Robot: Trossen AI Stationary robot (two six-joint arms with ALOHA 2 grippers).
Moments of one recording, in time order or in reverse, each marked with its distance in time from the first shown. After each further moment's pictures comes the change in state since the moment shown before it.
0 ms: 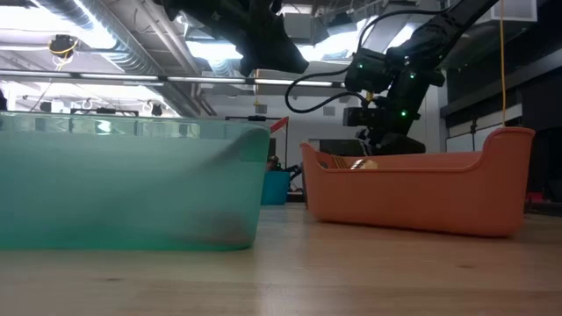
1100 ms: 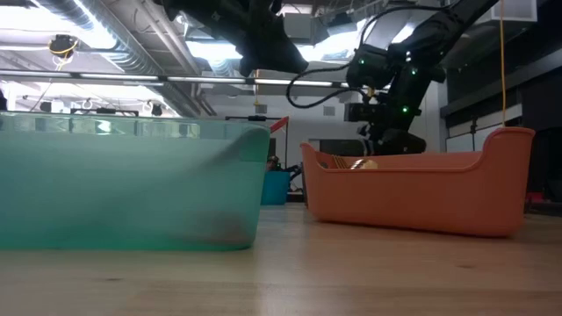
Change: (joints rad) left arm 0.000 0.000 0.000 -0.002 0.000 0.000; right arm 0.000 -0.027 0.006 -0.020 0.003 0.000
